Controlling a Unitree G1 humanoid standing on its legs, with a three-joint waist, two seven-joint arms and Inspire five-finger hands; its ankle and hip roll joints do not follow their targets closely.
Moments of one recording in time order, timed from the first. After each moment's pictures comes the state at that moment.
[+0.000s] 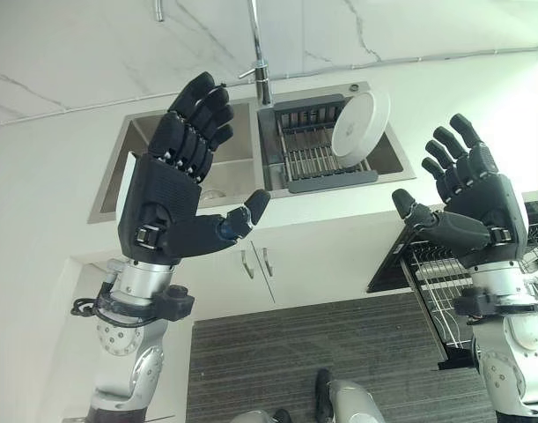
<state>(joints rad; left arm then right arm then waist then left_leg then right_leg) 0.01 0.41 0.05 -0.41 -0.51 -0.35 -0.19 0.04 -0.44 -0.17 -0.39 0.60 -0.12 0.07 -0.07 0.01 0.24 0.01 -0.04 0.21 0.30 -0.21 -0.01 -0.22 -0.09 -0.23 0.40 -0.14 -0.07</state>
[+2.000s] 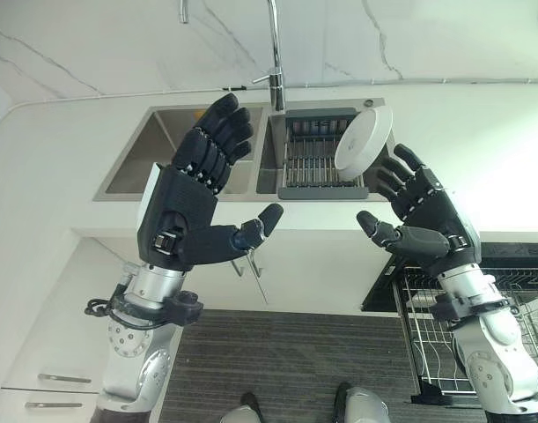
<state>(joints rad) 0.00 0.42 0.01 -0.39 -0.51 -0.35 -0.20 0.03 -0.43 -0.09 -0.38 0.65 0.02 0.13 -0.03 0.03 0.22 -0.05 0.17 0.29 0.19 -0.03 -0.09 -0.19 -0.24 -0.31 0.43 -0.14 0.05</state>
